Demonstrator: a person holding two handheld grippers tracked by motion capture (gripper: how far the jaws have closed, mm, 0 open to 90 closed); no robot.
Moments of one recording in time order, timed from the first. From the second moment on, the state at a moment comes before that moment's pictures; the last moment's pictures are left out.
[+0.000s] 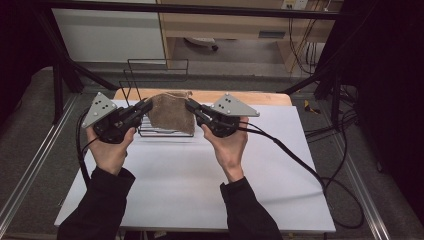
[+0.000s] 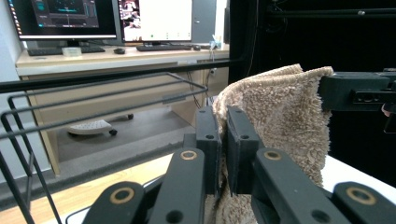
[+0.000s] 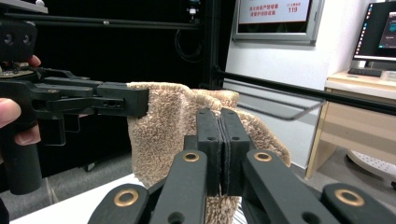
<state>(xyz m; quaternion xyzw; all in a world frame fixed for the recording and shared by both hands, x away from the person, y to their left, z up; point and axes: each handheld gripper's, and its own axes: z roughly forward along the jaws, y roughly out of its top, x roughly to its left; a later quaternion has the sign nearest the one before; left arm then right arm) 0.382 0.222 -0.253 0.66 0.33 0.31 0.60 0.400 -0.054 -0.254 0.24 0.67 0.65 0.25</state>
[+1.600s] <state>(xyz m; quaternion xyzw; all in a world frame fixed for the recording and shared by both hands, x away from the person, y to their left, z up) 0.431 0.250 -0.191 0.61 0.34 0.35 0.62 0.458 -0.015 -0.194 0.23 0.65 0.67 0.28</state>
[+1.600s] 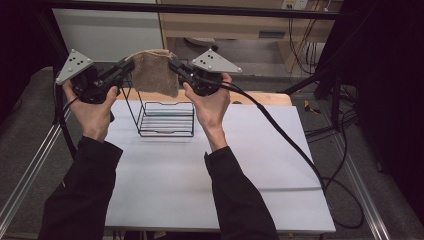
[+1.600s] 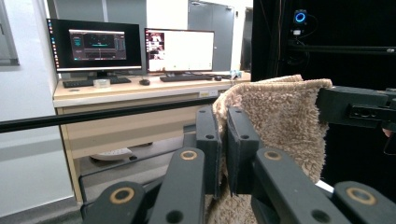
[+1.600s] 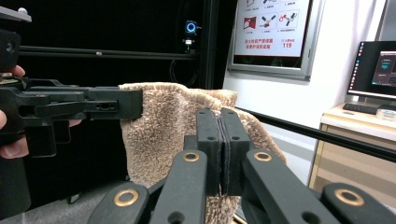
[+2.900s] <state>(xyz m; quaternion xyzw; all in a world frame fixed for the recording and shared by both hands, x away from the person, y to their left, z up) 0.498 0.254 -0.194 0.62 0.37 0.35 0.60 0.537 -0.006 -0.195 0.23 0.66 0.66 0.27</state>
